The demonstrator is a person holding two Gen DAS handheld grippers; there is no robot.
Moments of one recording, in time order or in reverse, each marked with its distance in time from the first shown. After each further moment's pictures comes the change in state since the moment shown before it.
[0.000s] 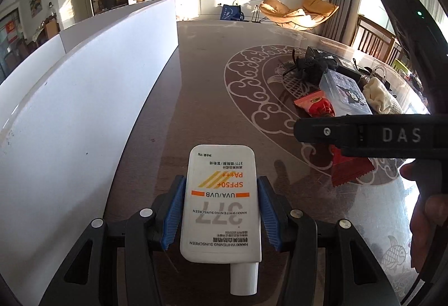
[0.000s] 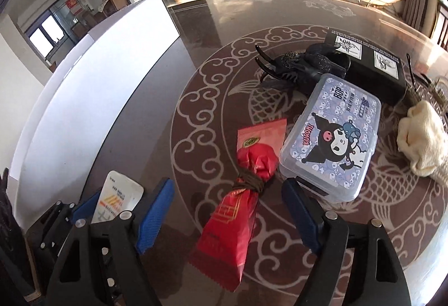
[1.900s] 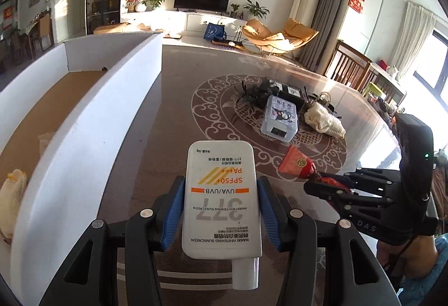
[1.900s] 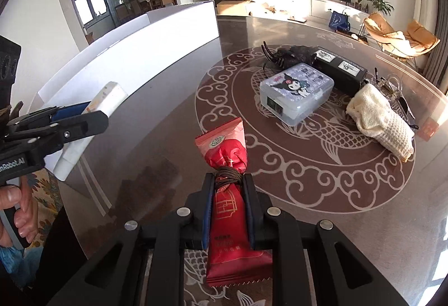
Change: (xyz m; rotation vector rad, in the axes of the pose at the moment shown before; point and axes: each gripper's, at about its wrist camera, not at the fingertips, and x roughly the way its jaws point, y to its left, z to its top) left arm -0.121 -0.003 -0.007 -0.080 -0.130 -0.150; right arm -0.085 -0.014 -0.092 -0.259 -0.146 0.090
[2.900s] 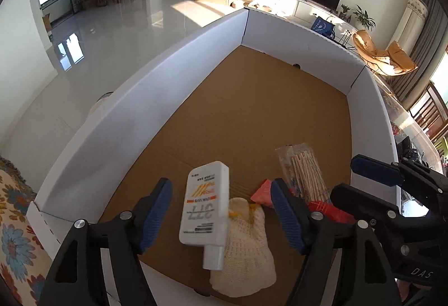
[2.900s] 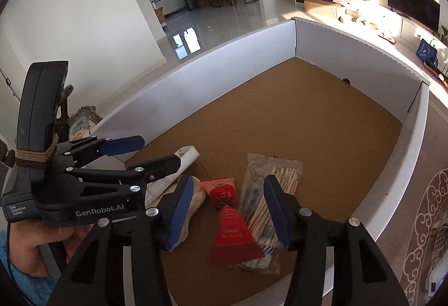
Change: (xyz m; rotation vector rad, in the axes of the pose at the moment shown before) left arm -0.024 0.274 0.034 -0.289 0.169 0.411; right arm 0.136 0.264 0.173 -0.196 0.080 0.306
